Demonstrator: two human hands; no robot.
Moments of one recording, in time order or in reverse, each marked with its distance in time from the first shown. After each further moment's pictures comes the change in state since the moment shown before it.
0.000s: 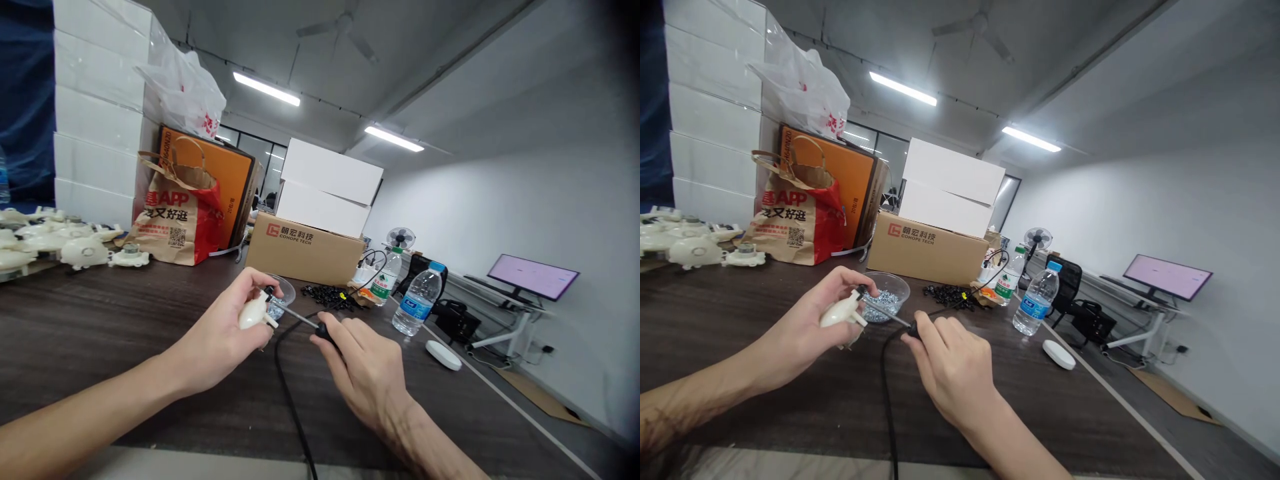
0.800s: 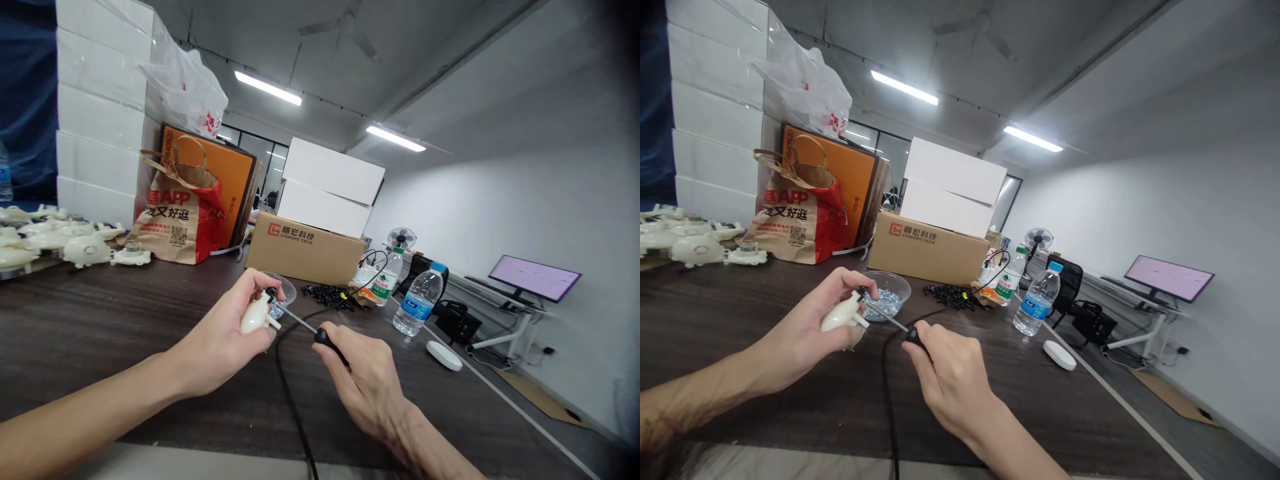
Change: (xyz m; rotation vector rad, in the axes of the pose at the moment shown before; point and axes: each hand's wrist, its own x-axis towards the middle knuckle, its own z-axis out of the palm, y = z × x) left_hand -0.002 0.002 -0.002 0.050 -0.038 0.058; right_hand -0.002 -0.003 -0.003 0.258 -0.096 0.062
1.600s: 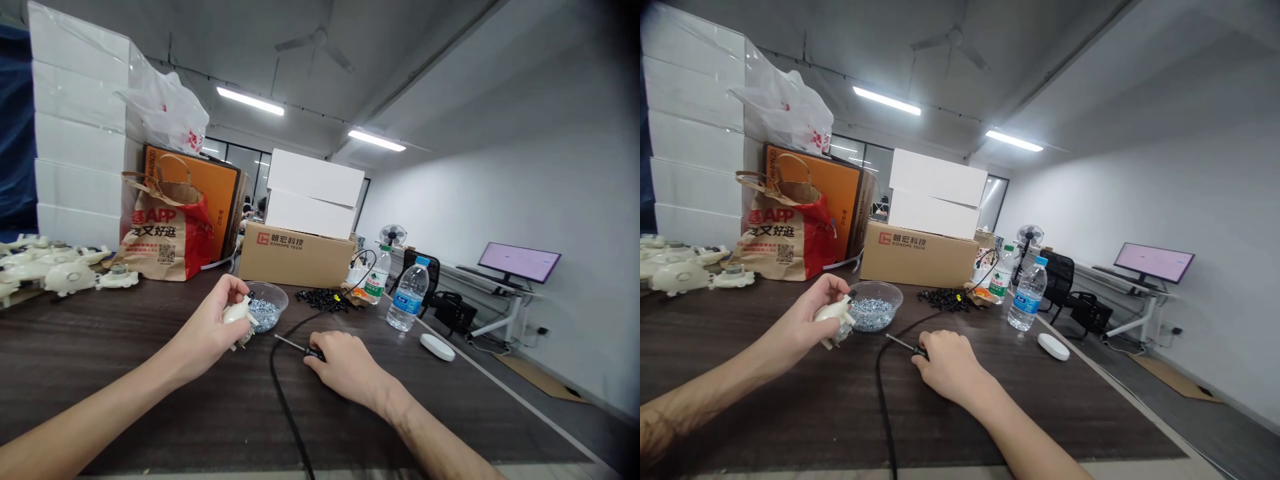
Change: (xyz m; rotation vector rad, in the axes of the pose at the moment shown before) left_hand 0.018 -0.021 -0.011 -0.062 0.090 -0.119; right_hand -0.001 0.039 0.023 -0.185 -0.460 0.392
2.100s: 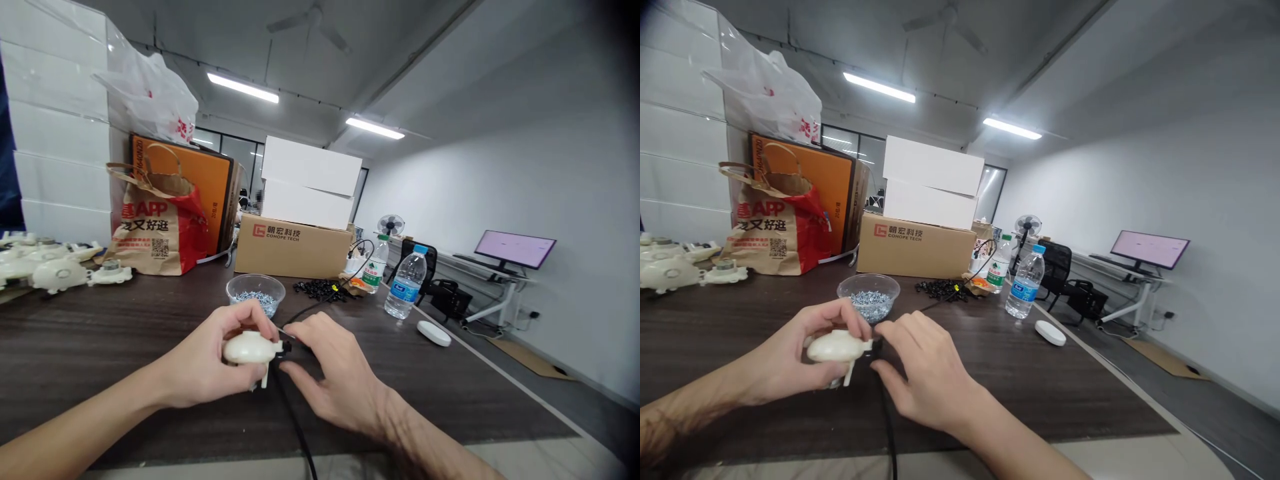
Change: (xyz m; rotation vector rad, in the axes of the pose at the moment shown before) left_hand -0.019 0.006 0.011 -0.004 -0.410 0.048; right_hand -0.021 -0.038 -0.017 0.263 0.432 -0.518
